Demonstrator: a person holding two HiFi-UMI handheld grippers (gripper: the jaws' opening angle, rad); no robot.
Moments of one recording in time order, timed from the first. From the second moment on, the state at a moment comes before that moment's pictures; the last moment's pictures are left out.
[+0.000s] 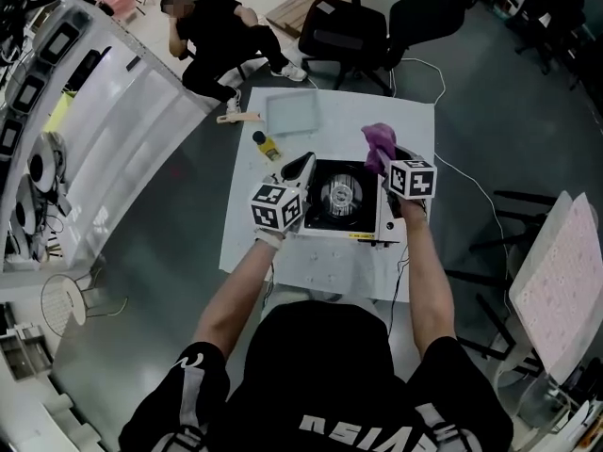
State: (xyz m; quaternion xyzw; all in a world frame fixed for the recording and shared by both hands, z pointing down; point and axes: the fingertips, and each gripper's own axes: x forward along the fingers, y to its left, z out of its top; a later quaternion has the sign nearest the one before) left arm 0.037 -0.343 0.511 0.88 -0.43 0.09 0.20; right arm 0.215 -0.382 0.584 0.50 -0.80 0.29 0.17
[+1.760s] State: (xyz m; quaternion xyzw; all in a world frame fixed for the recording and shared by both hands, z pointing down) left arm -0.081 -0.412 0.606 0.83 -0.49 0.07 0.27; right arm -0.027 -0.467 0.692 0.27 -0.88 0.21 0.34
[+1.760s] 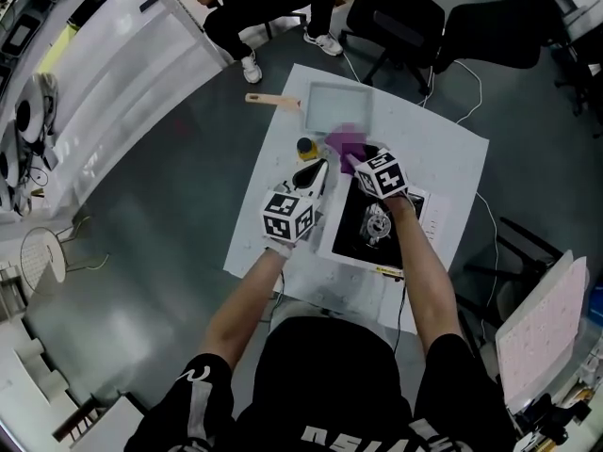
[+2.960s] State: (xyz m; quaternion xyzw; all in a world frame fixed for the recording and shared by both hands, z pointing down) left arm 0.007 -0.393 0.600 0.85 -0.45 0.08 0.27; right arm 0.095 -0.444 0.699 0.34 -0.84 0.23 0.34
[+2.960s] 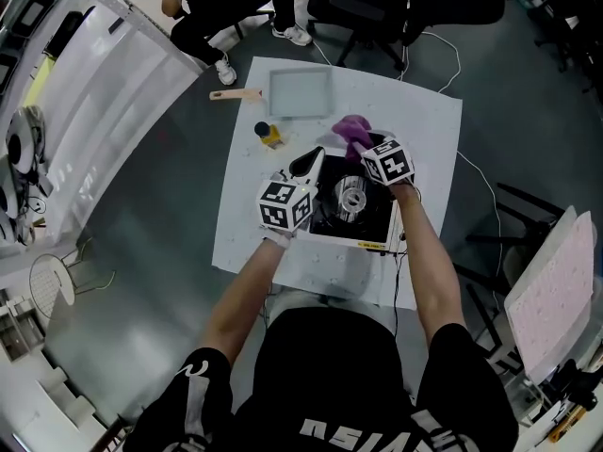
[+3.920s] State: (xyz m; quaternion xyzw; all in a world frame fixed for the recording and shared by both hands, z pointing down) left arm 0.097 -0.386 0.594 0.87 -0.41 0.10 0.26; right arm 0.238 -0.439 0.705 0.43 -0.80 0.28 0.30
